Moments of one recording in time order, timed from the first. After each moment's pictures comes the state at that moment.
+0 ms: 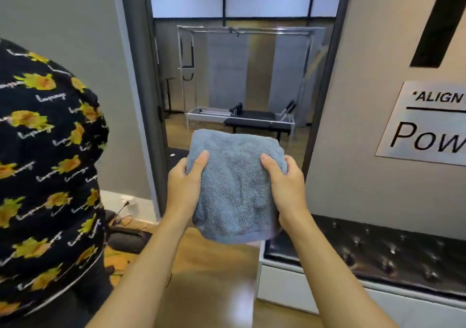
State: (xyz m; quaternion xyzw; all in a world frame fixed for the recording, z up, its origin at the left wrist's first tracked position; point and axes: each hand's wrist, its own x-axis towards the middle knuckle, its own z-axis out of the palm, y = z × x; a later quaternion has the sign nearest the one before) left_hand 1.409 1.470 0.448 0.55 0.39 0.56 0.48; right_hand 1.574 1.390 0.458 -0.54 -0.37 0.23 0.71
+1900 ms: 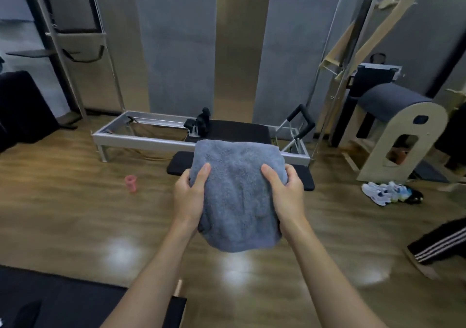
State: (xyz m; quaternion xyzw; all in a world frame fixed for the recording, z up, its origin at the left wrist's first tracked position) left_hand 2.388 3.239 0.356 0.51 0.39 0.51 0.57; right_hand 2.536 3.137 0.383 -0.61 -0.32 0.21 0.69
